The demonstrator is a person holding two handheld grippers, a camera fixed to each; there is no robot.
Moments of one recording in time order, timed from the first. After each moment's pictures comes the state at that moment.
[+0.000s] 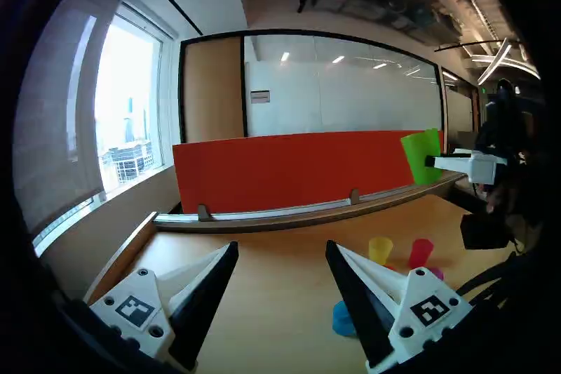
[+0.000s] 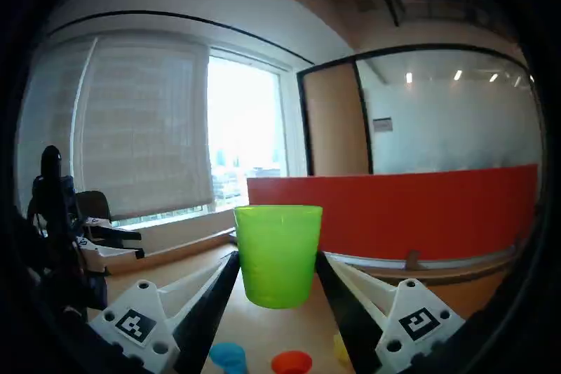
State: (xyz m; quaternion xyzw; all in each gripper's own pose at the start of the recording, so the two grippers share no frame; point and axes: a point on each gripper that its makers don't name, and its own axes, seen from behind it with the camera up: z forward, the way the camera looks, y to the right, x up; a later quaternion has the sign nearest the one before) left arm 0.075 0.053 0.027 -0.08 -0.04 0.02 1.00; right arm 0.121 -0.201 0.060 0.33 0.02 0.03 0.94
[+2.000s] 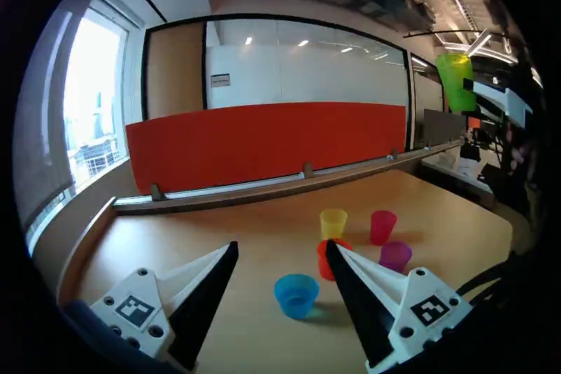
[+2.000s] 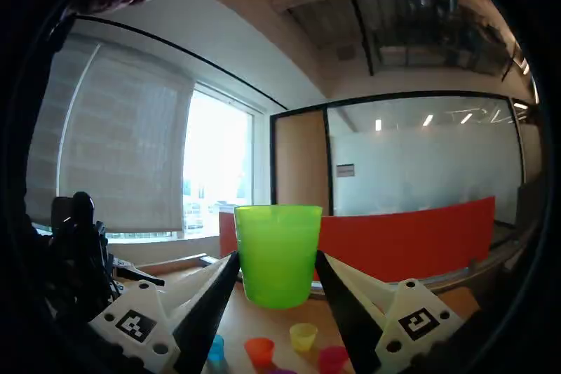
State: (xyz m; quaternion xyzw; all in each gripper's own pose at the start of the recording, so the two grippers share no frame) left arm -0.004 0.147 0.013 -0.17 -0.07 0.04 0.98; right arm 0.147 -0.083 -0.059 0.24 0.11 0.03 0.96
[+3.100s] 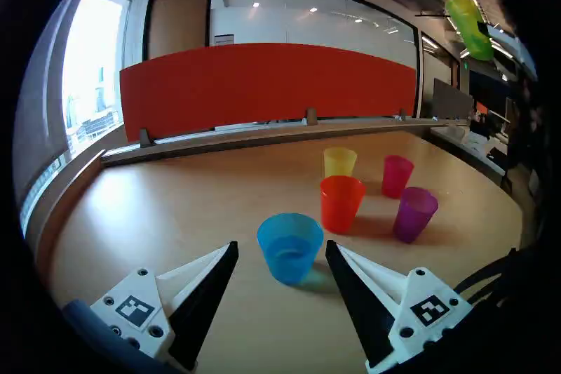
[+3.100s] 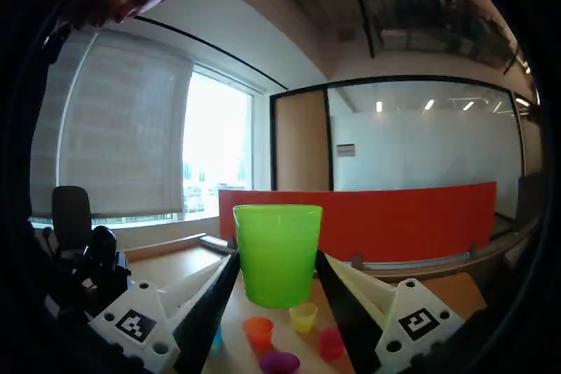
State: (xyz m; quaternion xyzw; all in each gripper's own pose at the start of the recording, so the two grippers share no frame) left arm -0.142 0.173 0.043 -0.16 -0.16 0.04 0.97; right arm 0.103 -0.086 -0.051 0.25 0.06 0.02 0.97
